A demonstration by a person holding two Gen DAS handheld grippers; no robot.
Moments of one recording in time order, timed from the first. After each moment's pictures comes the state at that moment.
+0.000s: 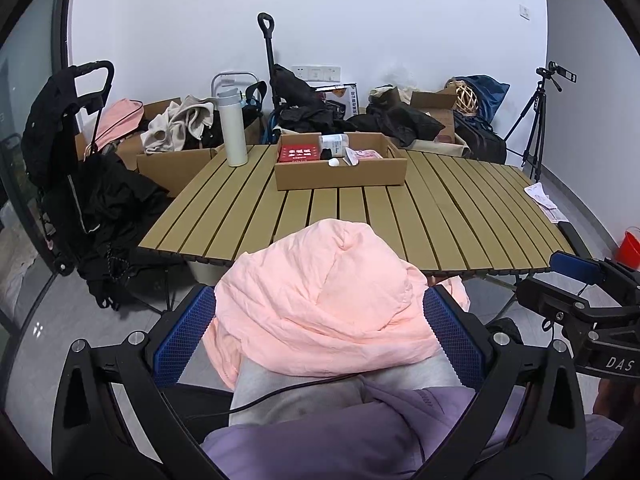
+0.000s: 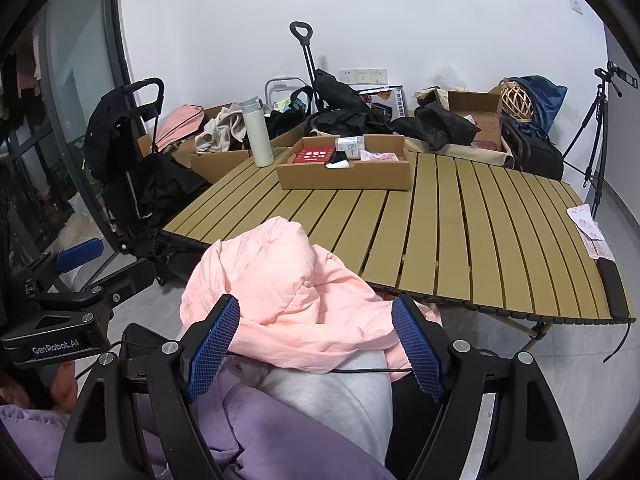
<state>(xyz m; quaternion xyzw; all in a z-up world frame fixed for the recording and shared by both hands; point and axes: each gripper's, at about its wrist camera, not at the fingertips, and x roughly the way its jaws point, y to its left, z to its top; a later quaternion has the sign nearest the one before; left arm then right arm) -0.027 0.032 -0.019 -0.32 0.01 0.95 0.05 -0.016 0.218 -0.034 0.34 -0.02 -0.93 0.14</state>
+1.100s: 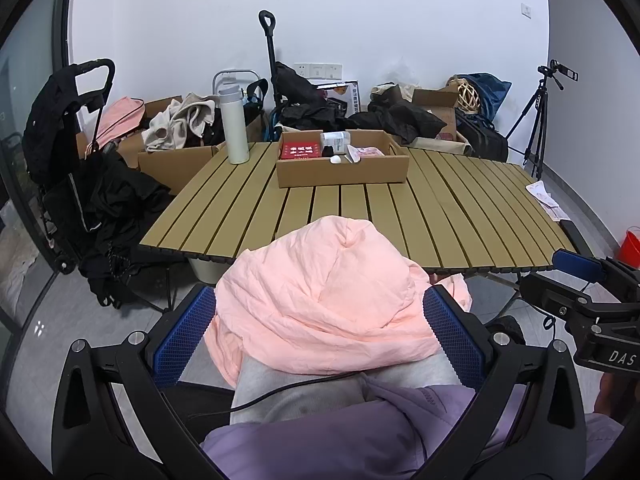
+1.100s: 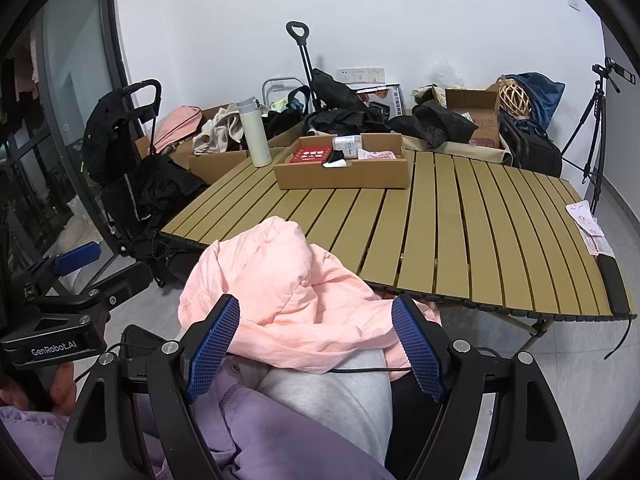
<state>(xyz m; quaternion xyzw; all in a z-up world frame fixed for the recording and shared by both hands) -0.029 0.026 -0.019 -0.32 0.02 0.95 0.05 -0.018 0.214 -0.034 0.35 -0.02 -0.93 0.13</state>
